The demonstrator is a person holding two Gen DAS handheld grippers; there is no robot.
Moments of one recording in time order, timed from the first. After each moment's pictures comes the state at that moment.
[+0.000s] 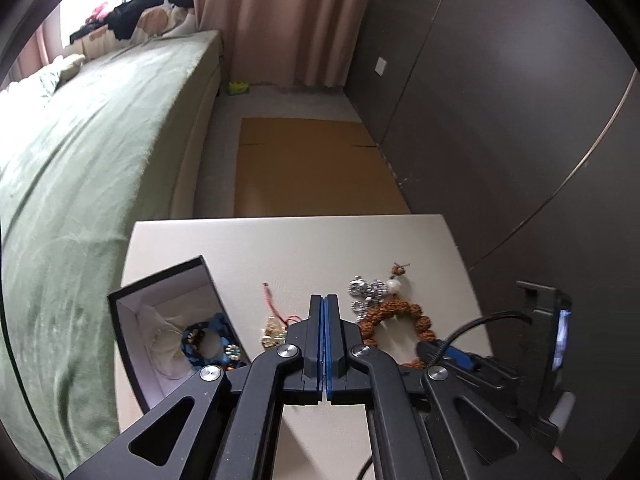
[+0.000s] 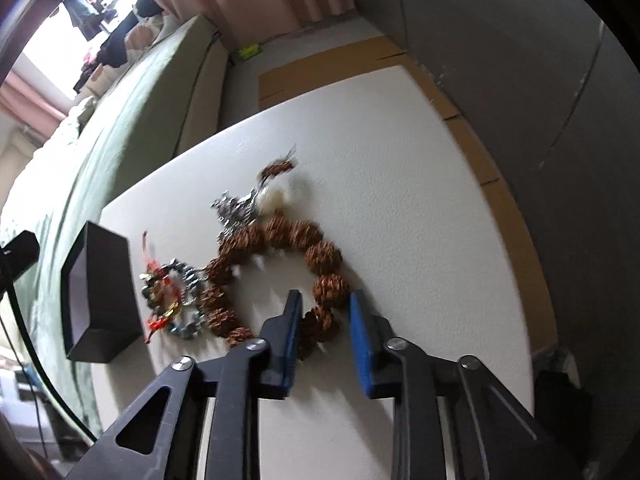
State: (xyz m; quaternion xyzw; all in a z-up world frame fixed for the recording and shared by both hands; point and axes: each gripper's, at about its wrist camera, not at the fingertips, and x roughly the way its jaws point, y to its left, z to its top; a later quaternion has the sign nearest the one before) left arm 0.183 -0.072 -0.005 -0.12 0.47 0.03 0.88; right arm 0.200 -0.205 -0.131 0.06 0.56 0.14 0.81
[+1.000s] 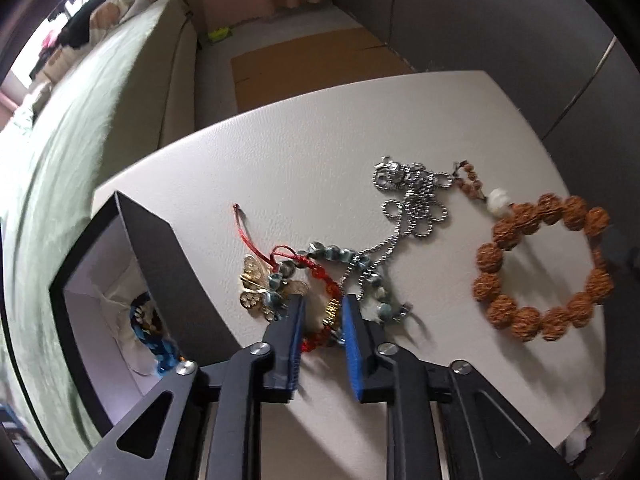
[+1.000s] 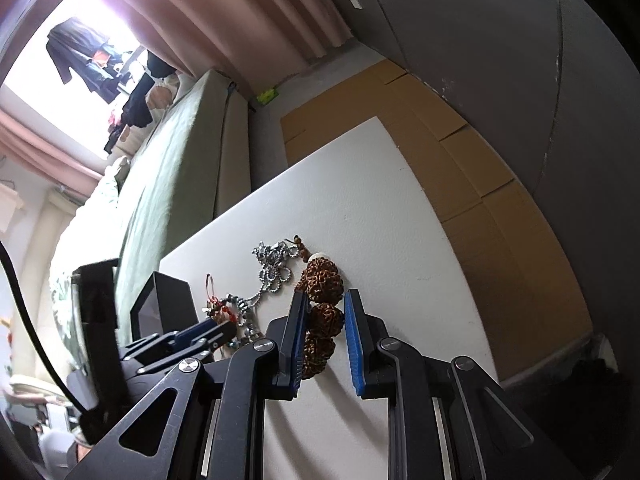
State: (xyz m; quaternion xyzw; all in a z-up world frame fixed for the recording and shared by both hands) left arm 0.212 -0.111 -0.114 0.02 0.60 0.04 0.80; right arm 0.189 -0.253 -0.089 0.18 0.51 0.16 0.82
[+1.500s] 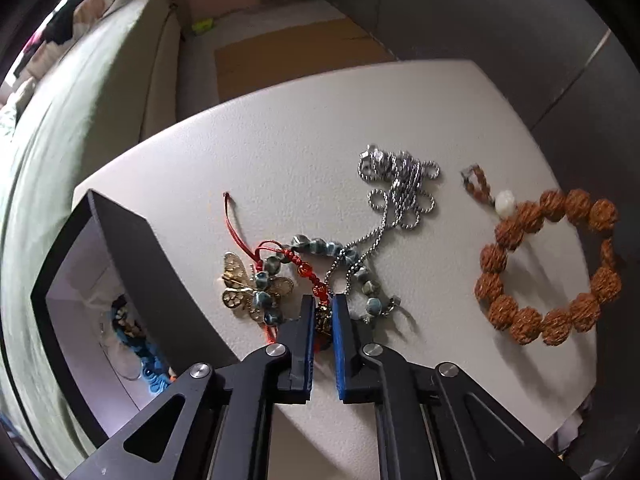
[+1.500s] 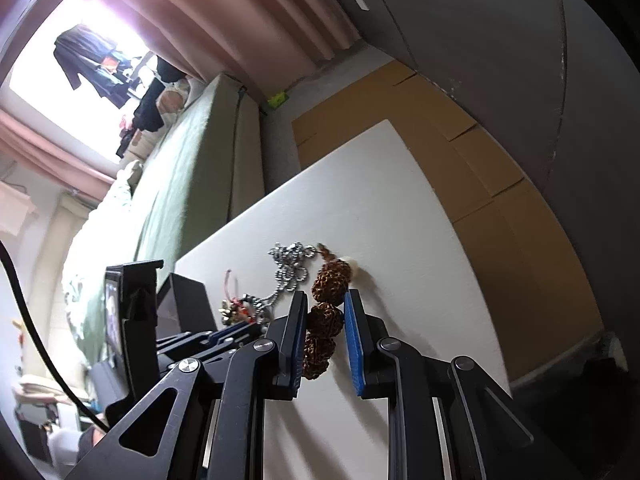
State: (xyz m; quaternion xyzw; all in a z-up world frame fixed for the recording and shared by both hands) left arm 0.211 -0.100 -0.116 -0.01 0.60 0.01 0.80; right arm 0.182 -0.254 -0.083 0.20 0.50 0.19 0.82
